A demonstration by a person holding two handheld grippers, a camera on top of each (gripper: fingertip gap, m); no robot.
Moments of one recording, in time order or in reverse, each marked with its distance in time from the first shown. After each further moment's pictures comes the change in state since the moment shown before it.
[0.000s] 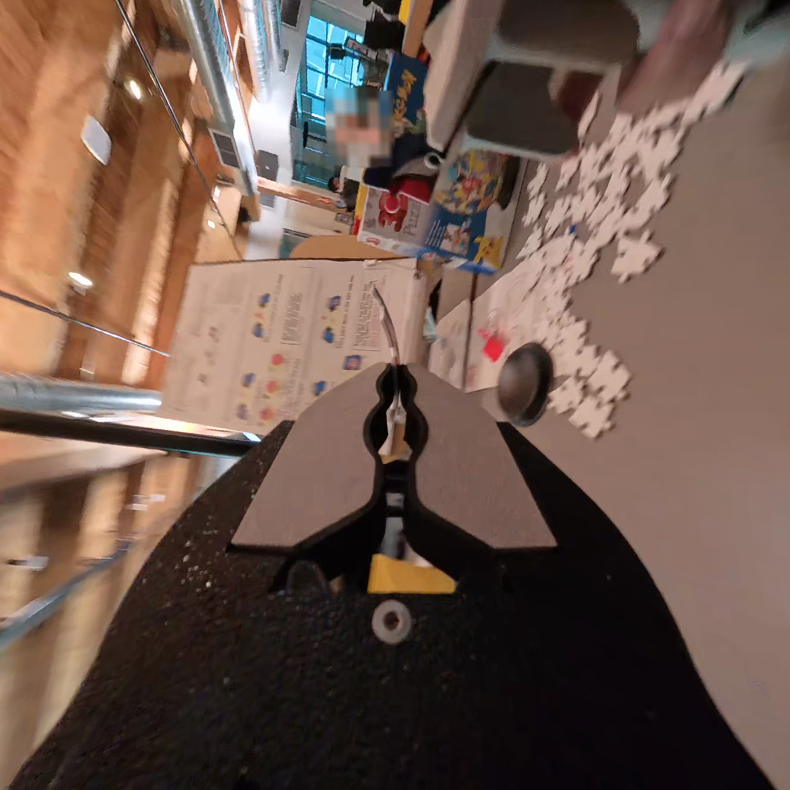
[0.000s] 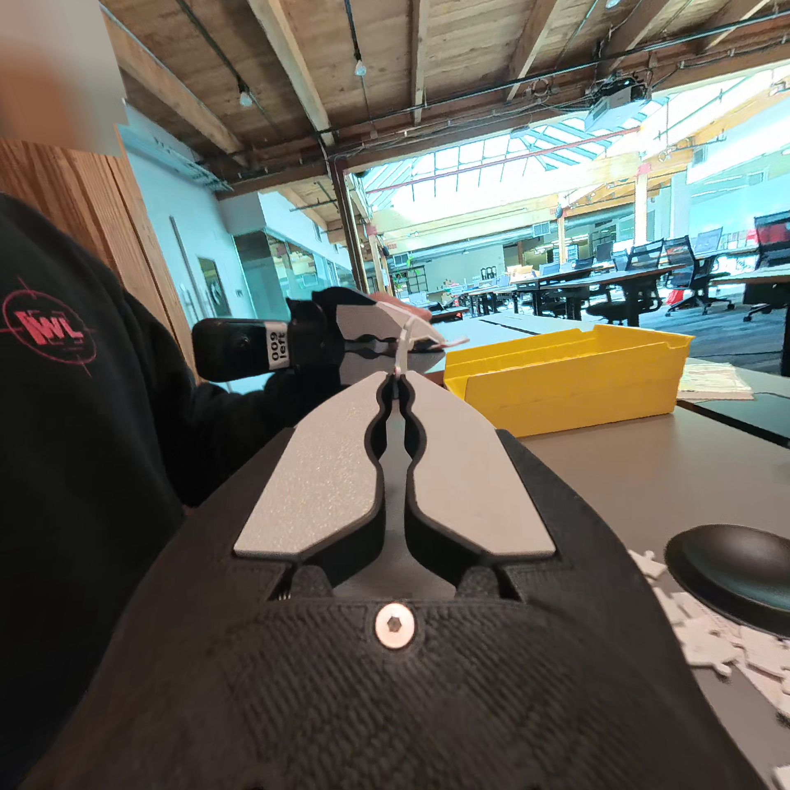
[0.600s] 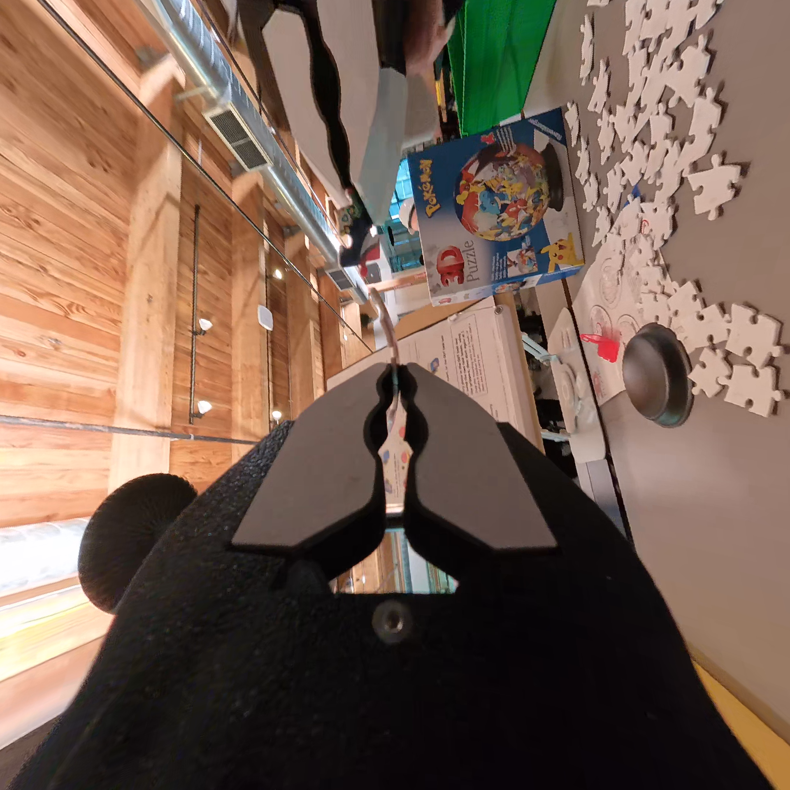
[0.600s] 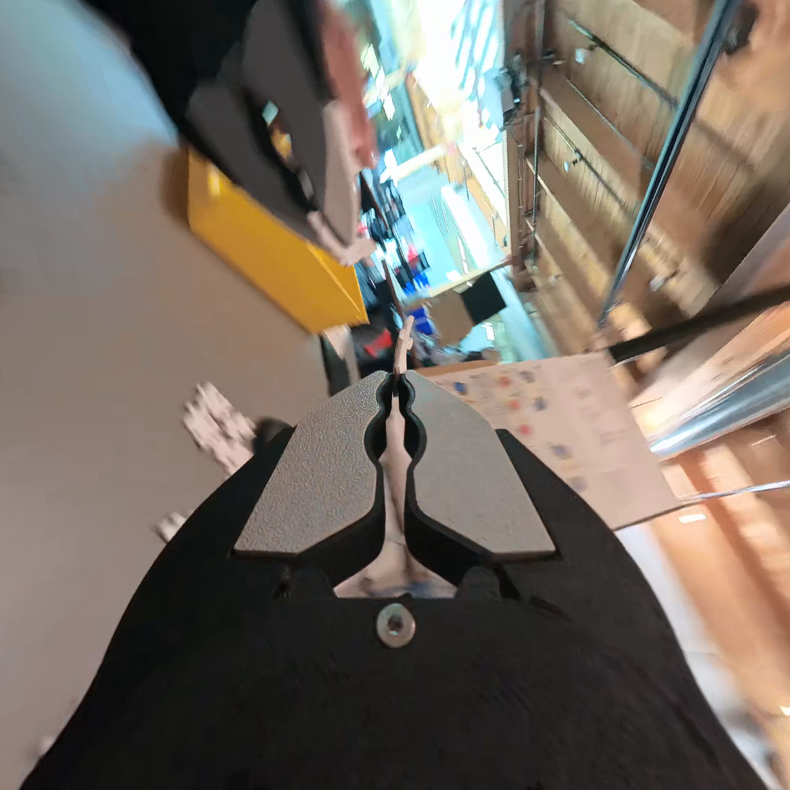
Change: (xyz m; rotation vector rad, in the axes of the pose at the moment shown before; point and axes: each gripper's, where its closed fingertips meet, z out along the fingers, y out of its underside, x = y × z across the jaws) left arm -0.007 -0.035 -0.005 0.173 -0.182 0.462; right arm 0.012 -0.021 -0.017 -0.557 0.400 -1.408
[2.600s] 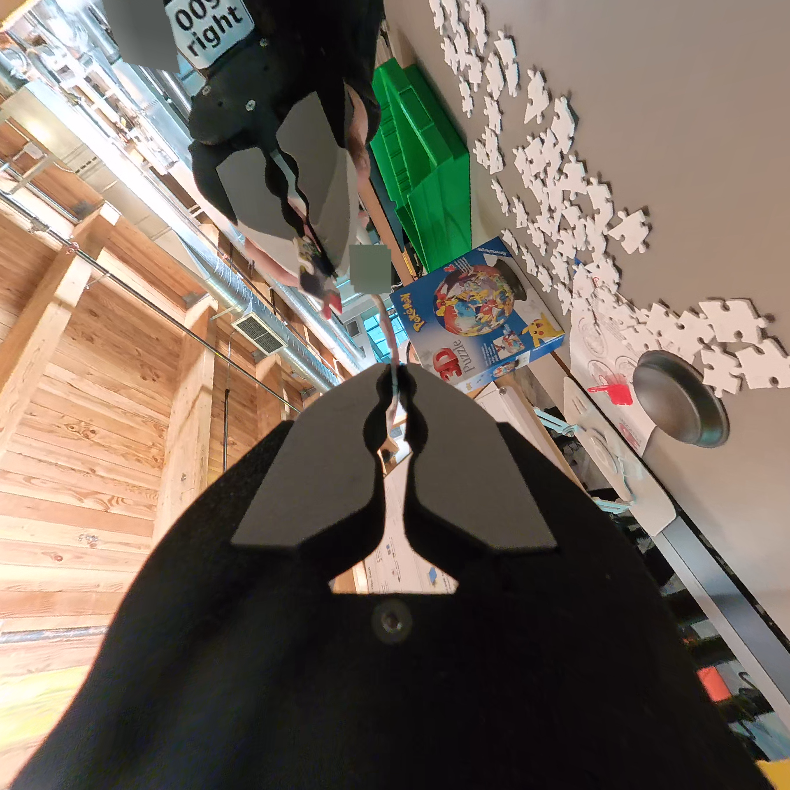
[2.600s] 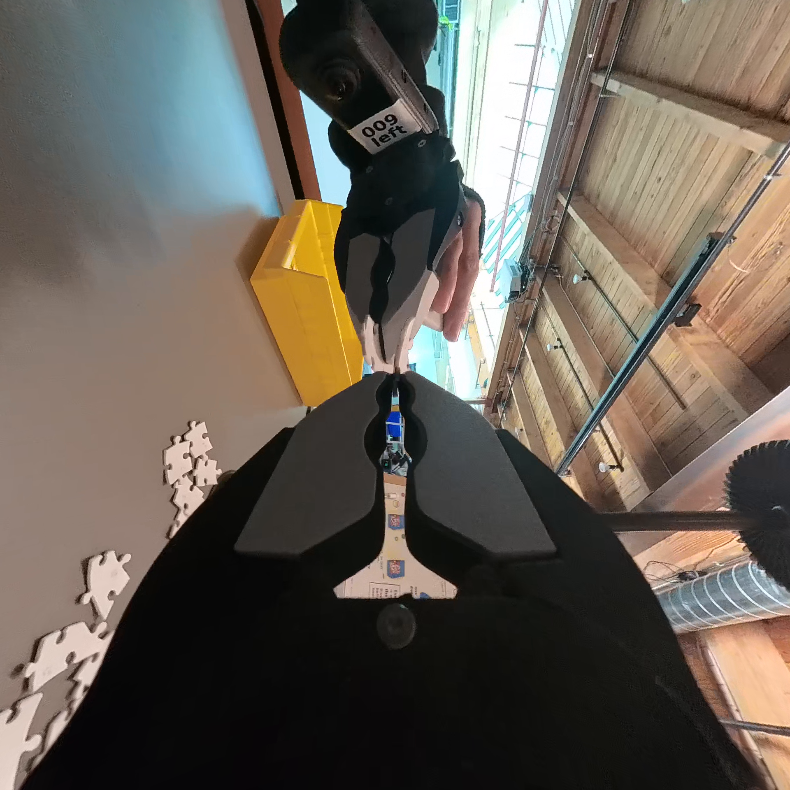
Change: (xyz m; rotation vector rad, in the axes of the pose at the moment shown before) left arm 0.002 -0.018 -0.004 0.379 0.074 0.217; right arm -0.030 -0.049 0.007 0.291 -0.100 -0.348
